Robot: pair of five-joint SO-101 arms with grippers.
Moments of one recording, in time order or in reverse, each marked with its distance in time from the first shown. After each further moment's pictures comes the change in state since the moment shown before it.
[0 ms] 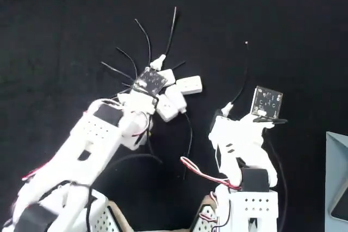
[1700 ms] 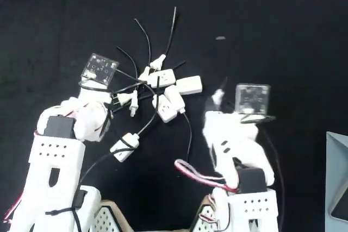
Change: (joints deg) left arm -20.7 -18.3 3.6 1.7 -7.6; right arm -6.4 0.0 -0.7 -9.9 11.9
